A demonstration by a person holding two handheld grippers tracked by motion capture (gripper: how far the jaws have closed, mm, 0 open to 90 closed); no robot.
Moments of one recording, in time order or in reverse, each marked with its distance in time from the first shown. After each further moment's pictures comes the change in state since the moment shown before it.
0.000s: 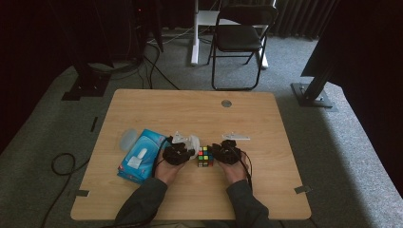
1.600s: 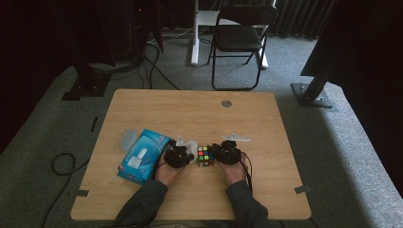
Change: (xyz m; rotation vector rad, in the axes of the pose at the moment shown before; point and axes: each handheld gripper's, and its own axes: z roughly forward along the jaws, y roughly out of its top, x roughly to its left) left arm 0.001 -0.011 0.009 0.076 0.034 0.019; right arm 0.001 -0.003 0.000 -0.022 -0.007 0.012
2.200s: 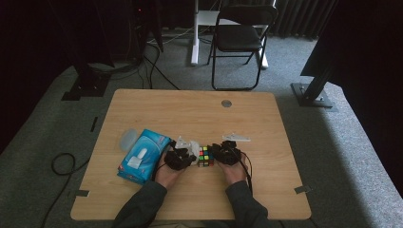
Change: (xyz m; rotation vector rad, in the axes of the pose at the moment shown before) left arm -0.010 0.000 -0.007 -0.029 -0.042 0.027; right arm 0.001 0.000 0.000 -0.002 -0.002 0.005
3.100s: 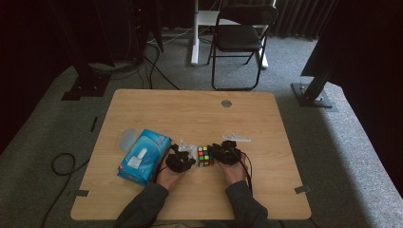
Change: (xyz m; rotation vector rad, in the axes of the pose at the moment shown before) left arm 0.003 -0.012 0.015 0.038 0.033 -0.009; right arm -0.001 0.000 0.000 -0.004 0.001 0.005
